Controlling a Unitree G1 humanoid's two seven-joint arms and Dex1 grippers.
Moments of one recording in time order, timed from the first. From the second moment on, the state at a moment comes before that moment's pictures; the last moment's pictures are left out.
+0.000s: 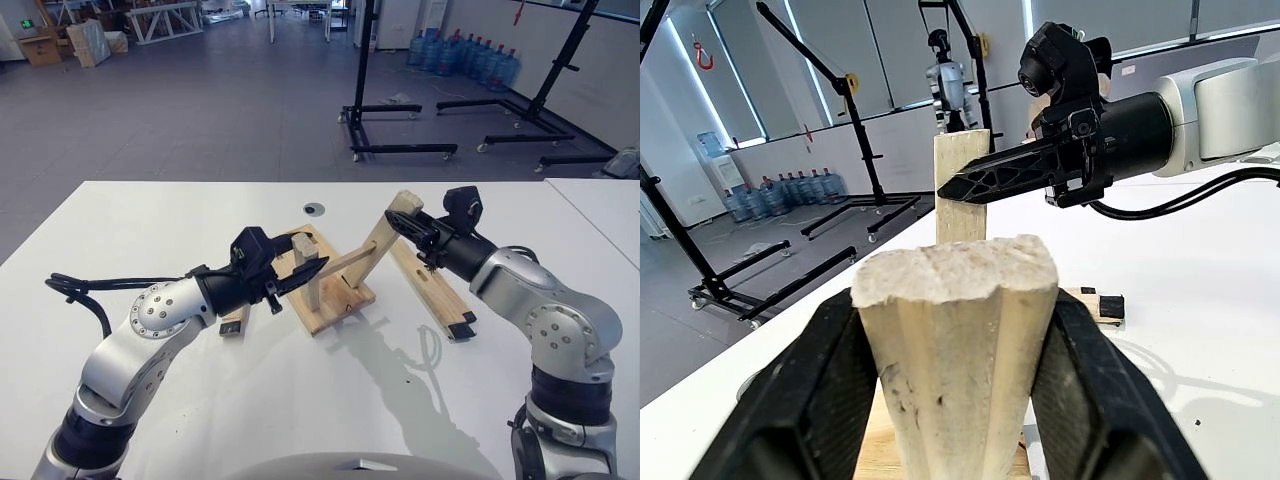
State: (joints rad) left arm -0.13 0.56 -0.15 -0.68 -0.49 0.53 -0.55; right arm -0.29 -0.41 -0.19 -0.50 0.81 1.02 0.18
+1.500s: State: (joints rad) left arm -0.43 0.49 -0.27 -0.45 -0.37 0.37 -0.47; right arm -0.35 -0.39 -0.06 -0.32 0.68 0.58 0.14
